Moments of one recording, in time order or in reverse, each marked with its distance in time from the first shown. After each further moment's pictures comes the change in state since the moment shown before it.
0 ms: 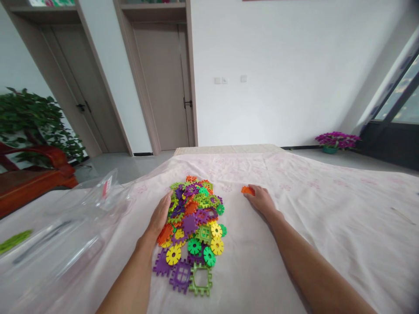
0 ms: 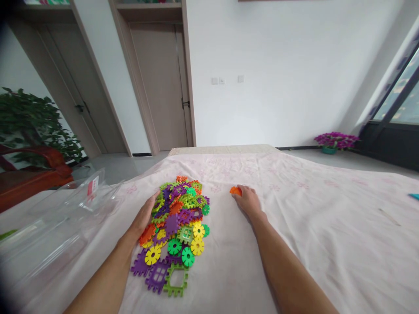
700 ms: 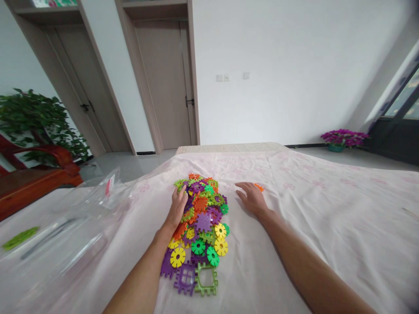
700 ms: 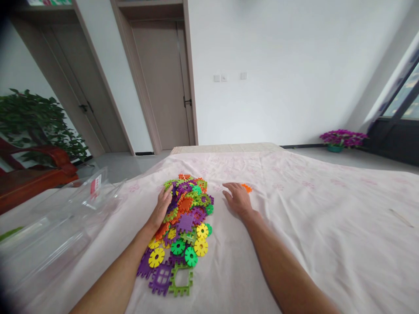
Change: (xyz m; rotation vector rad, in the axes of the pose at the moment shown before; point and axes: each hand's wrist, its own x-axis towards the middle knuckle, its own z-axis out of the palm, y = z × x) left_hand 0.006 0.024 0.044 -0.018 -0.008 -0.024; right_hand -0.010 -0.048 0.001 0.139 0.090 -0.428
